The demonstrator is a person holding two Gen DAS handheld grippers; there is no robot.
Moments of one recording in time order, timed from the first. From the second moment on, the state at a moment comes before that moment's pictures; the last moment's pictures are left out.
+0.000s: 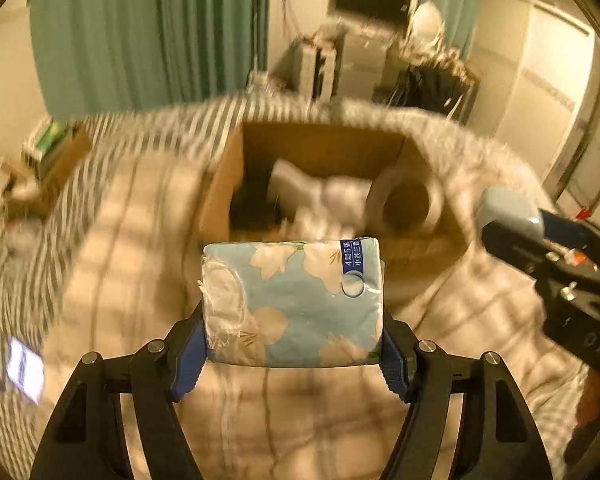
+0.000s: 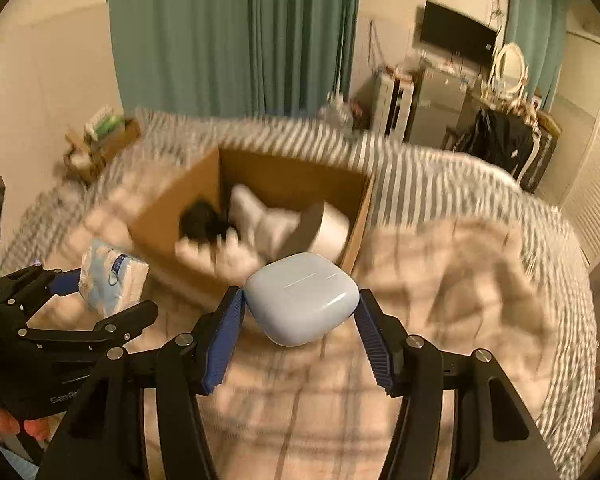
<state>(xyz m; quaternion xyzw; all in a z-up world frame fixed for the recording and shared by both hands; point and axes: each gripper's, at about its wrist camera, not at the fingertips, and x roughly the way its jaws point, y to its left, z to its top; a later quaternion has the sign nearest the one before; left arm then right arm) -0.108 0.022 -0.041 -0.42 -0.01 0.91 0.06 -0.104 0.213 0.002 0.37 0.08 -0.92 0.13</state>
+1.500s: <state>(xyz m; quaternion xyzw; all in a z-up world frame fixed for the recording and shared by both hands) -0.176 0.036 0.014 -0.34 0.02 0.94 0.04 -0.159 0.249 0.083 0.27 0.00 -0.96 0.07</state>
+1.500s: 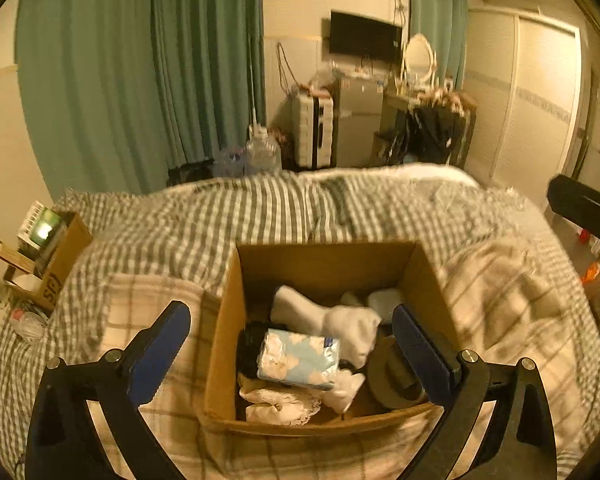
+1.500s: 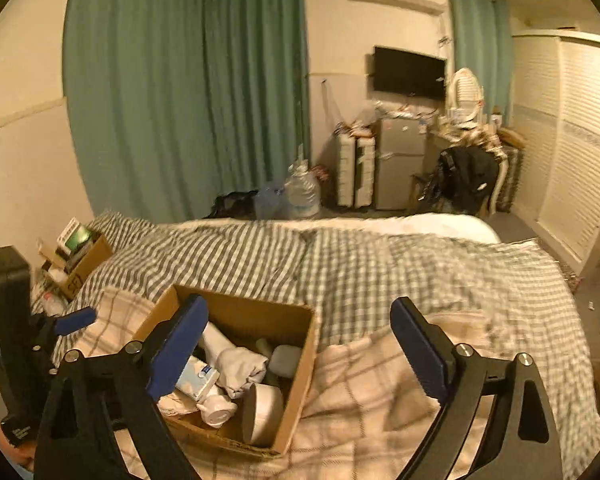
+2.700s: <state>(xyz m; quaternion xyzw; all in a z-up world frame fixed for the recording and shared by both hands) -0.074 0.005 0.009 -0.26 -0.01 0.96 -0.03 -0.089 0.252 0.010 0.29 0.05 -0.96 0.00</state>
